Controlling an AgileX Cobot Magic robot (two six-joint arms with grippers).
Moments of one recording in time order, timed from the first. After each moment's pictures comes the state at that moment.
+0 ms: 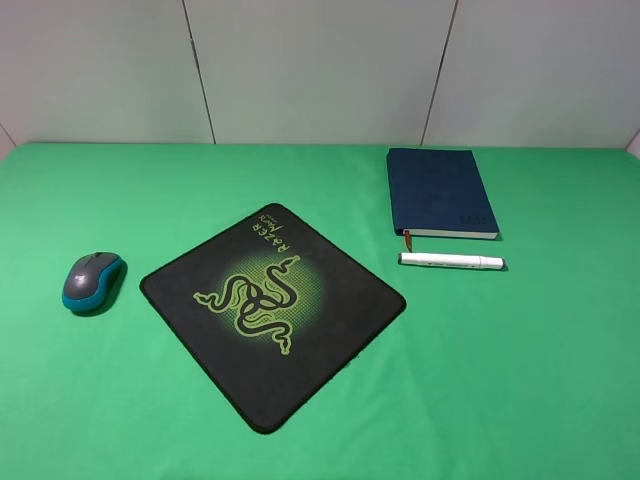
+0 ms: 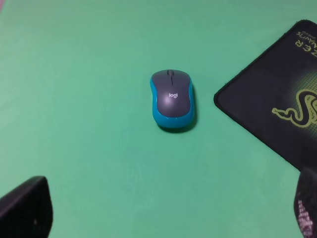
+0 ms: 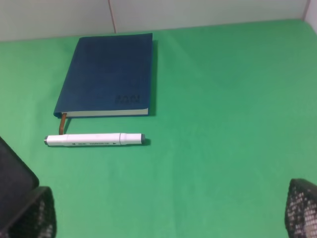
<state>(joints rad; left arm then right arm) -0.06 0.00 -0.49 0.07 1.06 -0.06 -0.01 0.00 -0.50 0.02 1.03 0.00</state>
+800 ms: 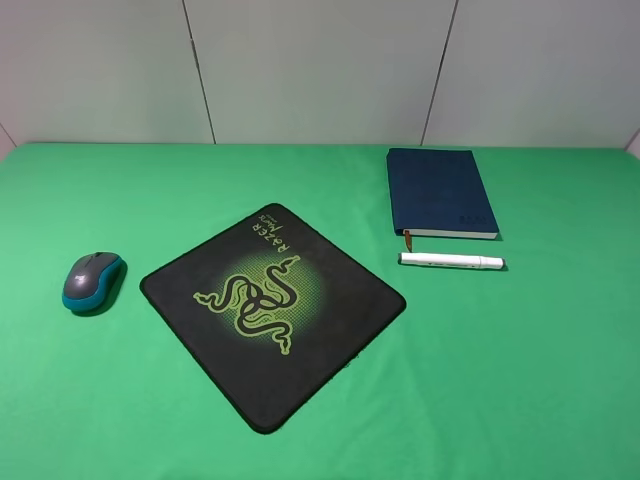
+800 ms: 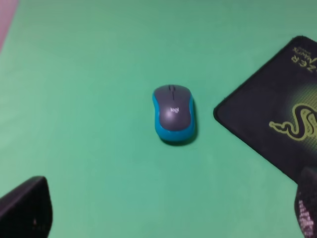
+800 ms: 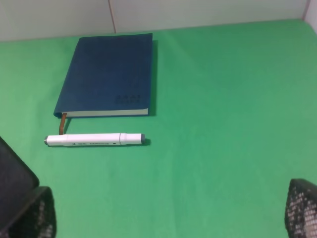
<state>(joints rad) -0.06 0.09 -0.61 0.08 1.08 -0.05 -0.01 0.00 -0.50 0.02 1.03 0.00</state>
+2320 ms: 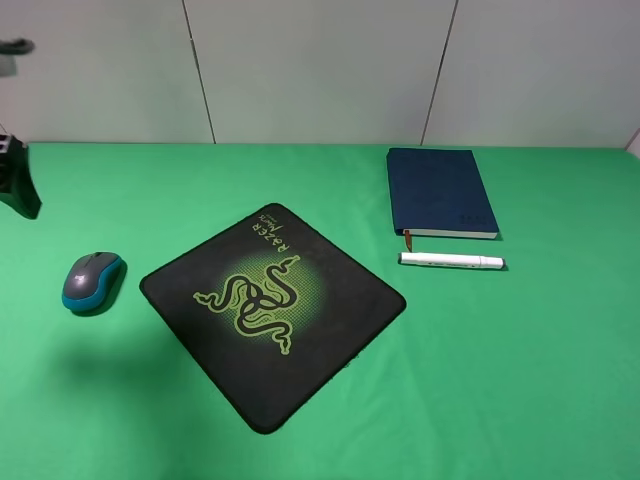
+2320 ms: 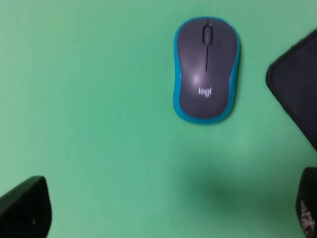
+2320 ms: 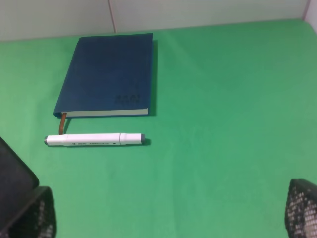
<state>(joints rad) -0.06 1.32 -0.93 0.14 0.91 -0.18 -0.01 0.00 -0.50 0.02 1.03 0.00</state>
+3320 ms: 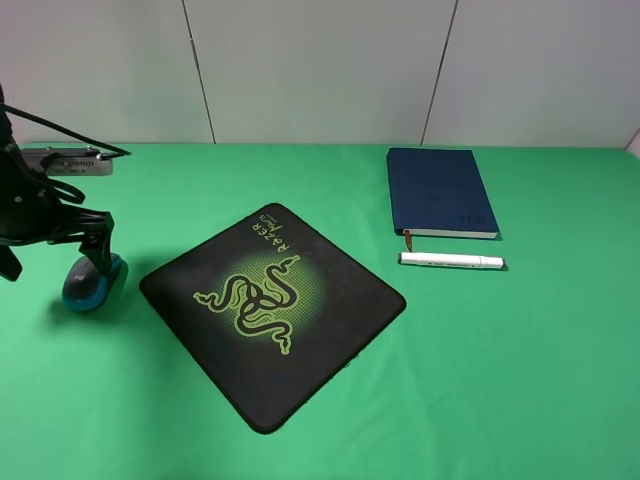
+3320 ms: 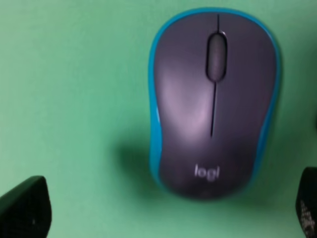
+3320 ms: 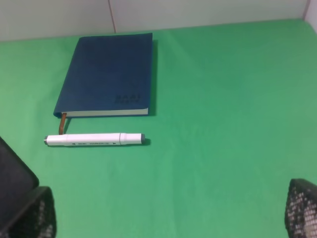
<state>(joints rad) -0.06 1.77 -0.93 0.12 0.69 -0.20 -0.01 0.00 -0.50 0.02 1.03 0.00</state>
